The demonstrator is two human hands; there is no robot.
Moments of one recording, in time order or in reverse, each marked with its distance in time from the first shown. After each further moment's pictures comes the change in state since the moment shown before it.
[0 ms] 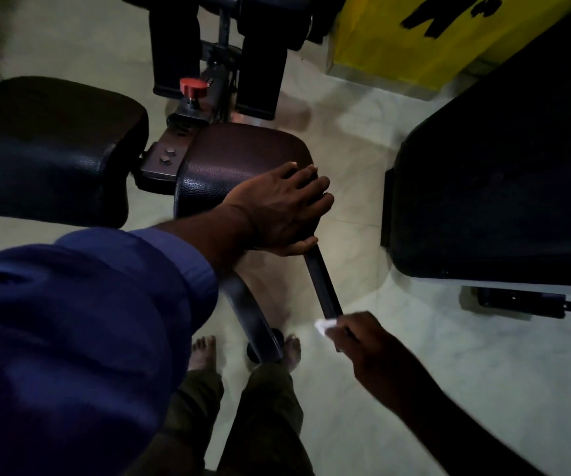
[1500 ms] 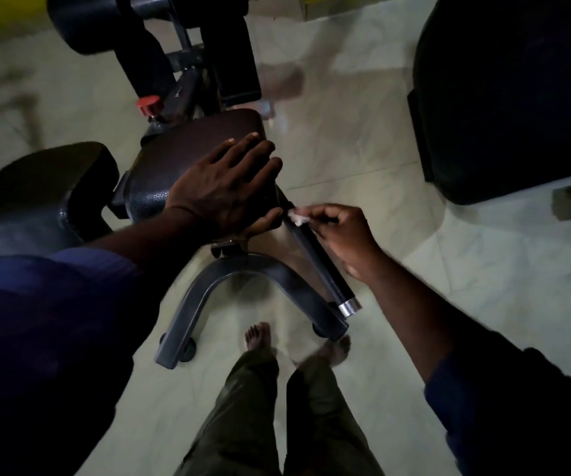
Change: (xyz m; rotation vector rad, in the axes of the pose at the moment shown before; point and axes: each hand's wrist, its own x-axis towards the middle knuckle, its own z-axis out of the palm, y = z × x) left_hand 0.006 0.013 -0.007 0.095 -0.145 -0.073; right_hand 0.119 0.055 0.050 1.464 0.387 0.605
